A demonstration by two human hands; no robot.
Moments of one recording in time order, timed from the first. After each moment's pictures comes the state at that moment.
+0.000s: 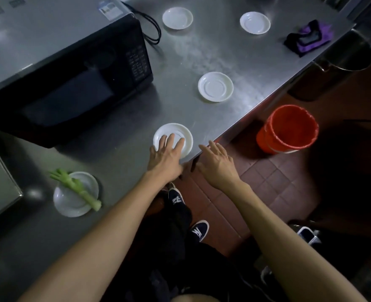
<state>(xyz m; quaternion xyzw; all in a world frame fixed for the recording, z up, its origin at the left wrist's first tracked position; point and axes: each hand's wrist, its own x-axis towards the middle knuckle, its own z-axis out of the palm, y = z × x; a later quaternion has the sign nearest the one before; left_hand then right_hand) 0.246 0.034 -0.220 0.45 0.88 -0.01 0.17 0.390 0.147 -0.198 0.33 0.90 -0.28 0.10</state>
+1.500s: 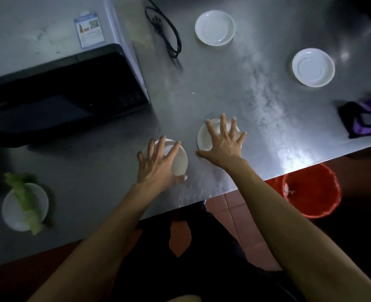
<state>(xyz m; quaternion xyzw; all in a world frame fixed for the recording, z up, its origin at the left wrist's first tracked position) 0.169 0.202 -0.235 0.23 0.95 -0.01 0.22 0.189 0.416 -0.263 0.17 0.95 -0.11 0.23</state>
